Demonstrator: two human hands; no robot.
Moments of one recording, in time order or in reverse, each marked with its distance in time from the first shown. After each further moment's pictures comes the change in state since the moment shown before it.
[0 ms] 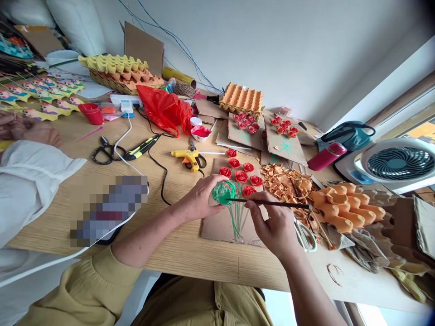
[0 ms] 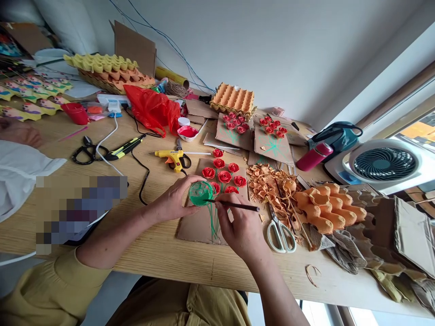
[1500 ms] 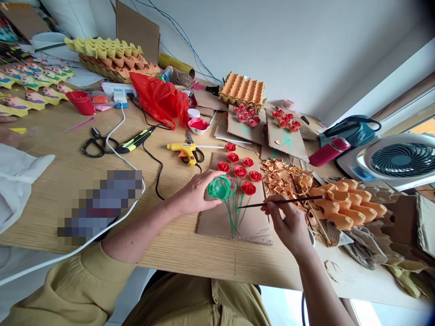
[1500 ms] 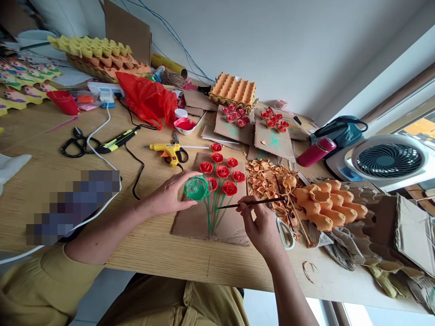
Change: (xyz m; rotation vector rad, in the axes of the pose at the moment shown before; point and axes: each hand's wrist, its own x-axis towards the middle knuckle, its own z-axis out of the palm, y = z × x) left_hand 0.004 -0.004 -0.001 -0.024 -0.023 -0.042; right_hand -0.041 0.056 -0.014 0.072 -0.070 0.289
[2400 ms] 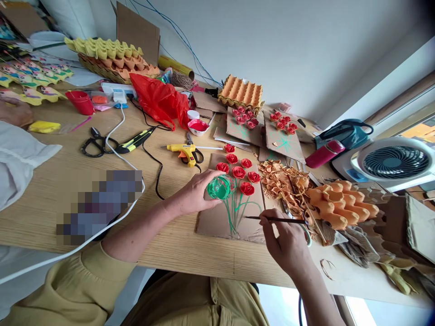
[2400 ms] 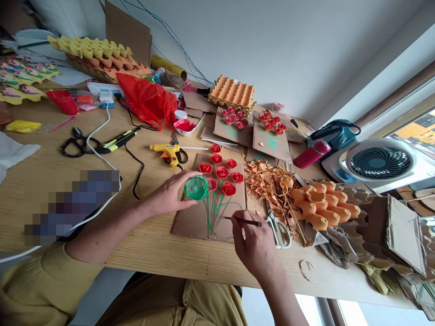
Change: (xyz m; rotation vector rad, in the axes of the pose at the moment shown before) left_hand 0.001 0.001 -0.001 0.002 0.021 0.032; right_hand -0.020 -0.035 -0.004 -0.280 -0.041 -0.215
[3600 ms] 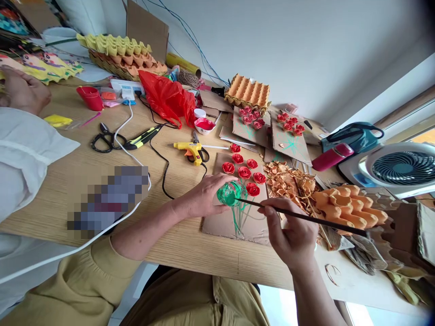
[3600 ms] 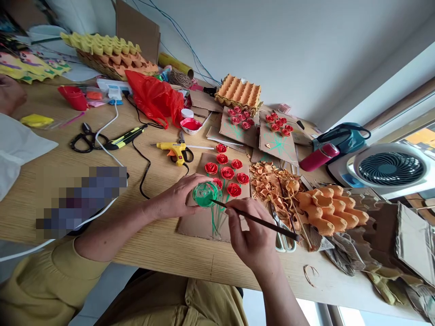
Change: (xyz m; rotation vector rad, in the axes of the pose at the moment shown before) left_hand -0.001 0.011 0.001 -0.043 -0.101 0.030; right_hand 0.038 -0.026 -0.002 0.173 0.189 -0.069
